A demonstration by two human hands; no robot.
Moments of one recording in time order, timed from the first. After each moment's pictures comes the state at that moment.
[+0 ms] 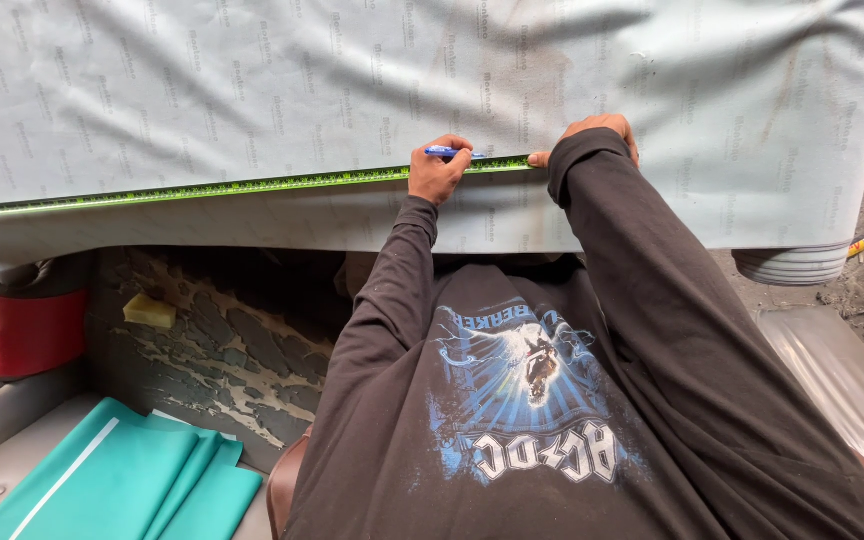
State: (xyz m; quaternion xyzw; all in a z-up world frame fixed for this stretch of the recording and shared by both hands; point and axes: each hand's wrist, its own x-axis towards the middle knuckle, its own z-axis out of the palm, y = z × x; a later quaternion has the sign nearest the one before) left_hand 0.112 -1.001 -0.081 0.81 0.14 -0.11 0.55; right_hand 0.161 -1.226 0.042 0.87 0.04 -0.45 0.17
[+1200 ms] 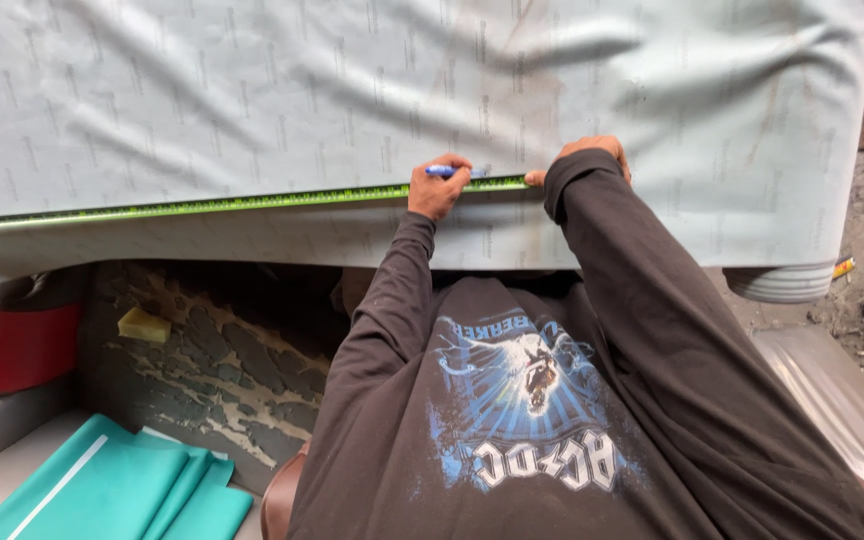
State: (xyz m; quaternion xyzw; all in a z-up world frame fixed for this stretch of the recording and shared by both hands) left_hand 0.112 -1.000 -0.067 0.80 0.15 -0.14 0.56; right_hand 0.157 -1.228 0.039 0.88 0.04 -0.44 0.16
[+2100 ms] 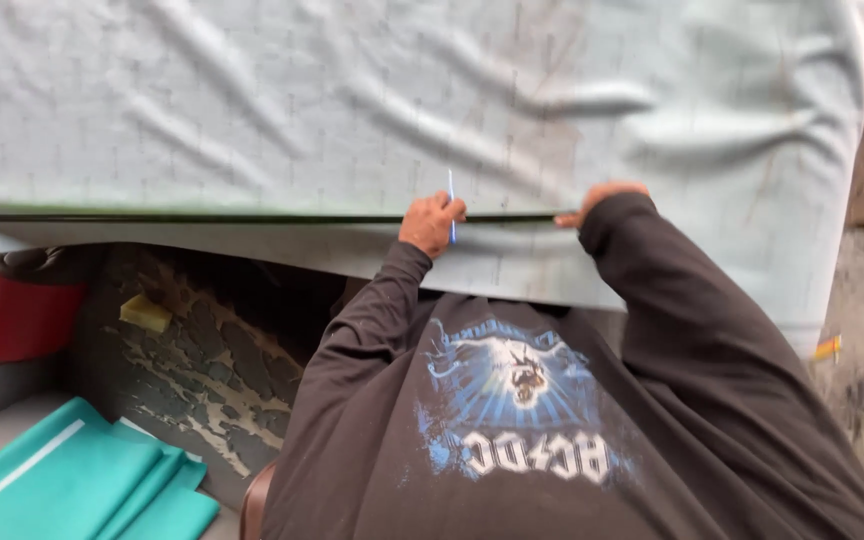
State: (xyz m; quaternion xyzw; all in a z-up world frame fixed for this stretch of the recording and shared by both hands) left_hand 0.080 -0.945 -0.103 0.98 -0.18 0.07 0.11; right_hand 0.173 -1.265 0.029 0.90 0.09 -0.38 0.16
